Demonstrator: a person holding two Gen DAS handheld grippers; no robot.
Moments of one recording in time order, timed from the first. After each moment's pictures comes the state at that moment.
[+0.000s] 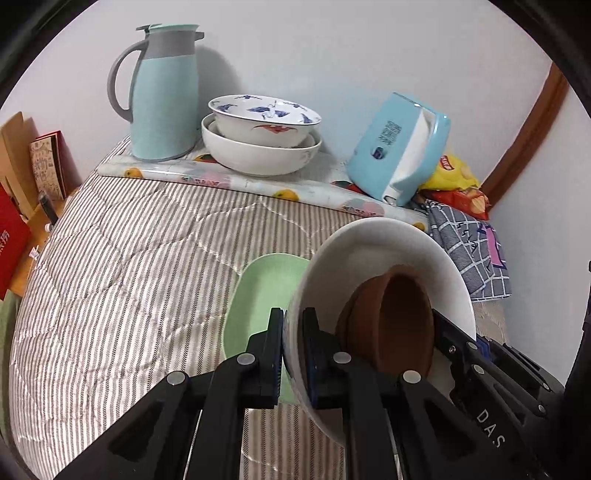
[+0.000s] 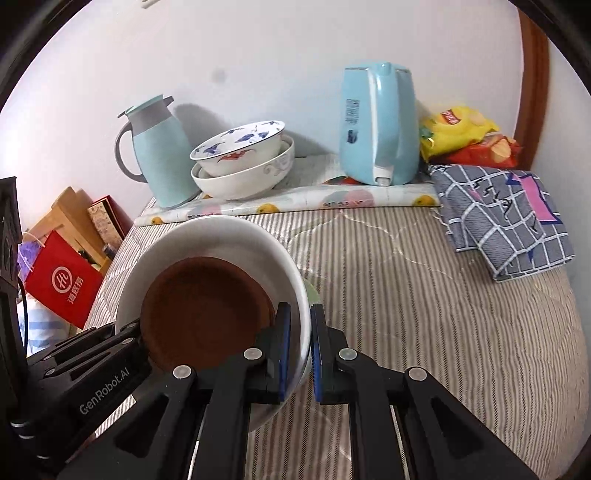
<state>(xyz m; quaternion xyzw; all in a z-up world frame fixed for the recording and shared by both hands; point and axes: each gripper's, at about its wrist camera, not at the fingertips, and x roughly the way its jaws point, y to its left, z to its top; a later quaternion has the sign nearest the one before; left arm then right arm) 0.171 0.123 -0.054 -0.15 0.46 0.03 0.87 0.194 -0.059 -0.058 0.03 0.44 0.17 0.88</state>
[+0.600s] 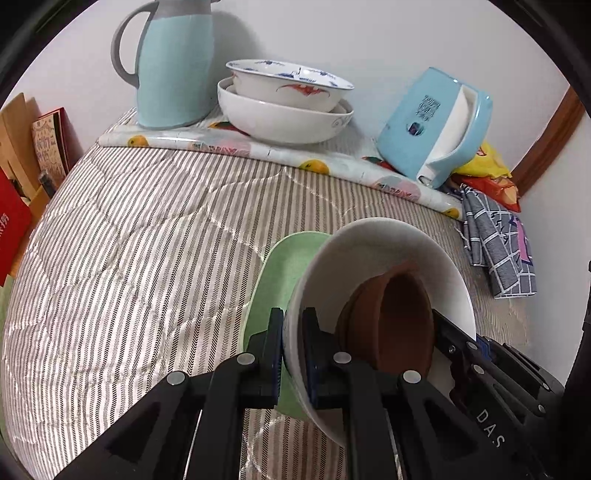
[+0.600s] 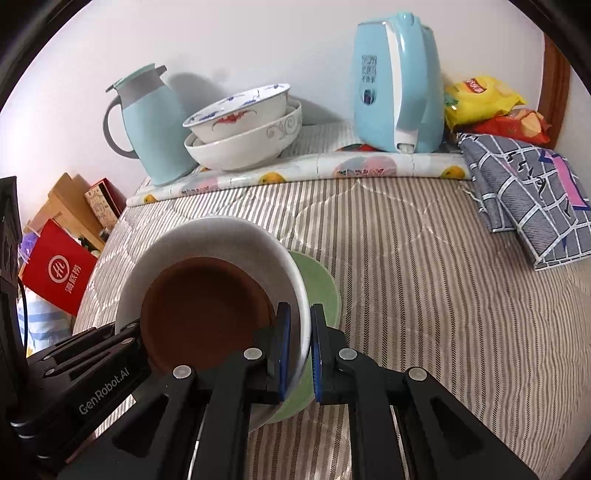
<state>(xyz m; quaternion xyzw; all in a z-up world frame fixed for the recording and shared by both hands) 0.191 0.135 -0.095 -0.15 0.50 0.06 0.85 0.221 -0.042 -0.105 0.03 0.48 0.19 0.85</state>
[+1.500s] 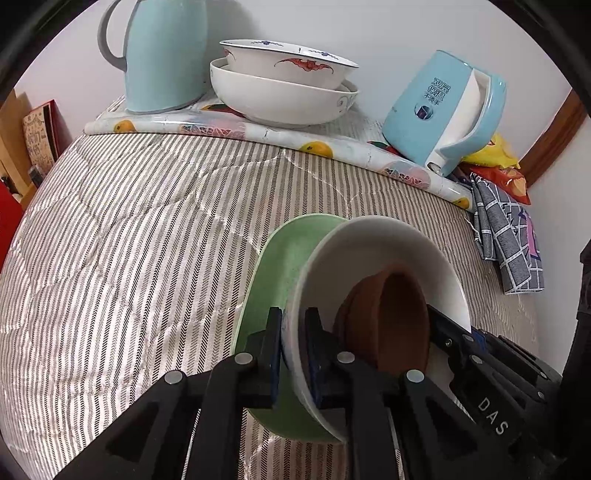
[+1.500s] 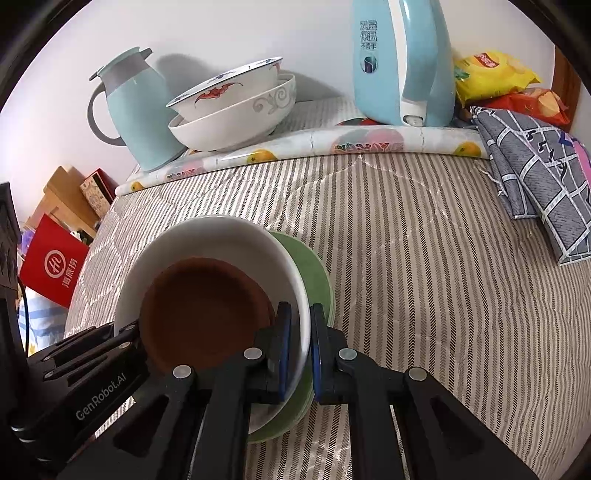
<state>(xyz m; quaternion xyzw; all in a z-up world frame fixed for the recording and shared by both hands) 0.203 0.135 -0.117 -0.16 0.51 0.05 0.84 0.241 -0.041 -0.128 0.04 0.51 0.20 0.84</state>
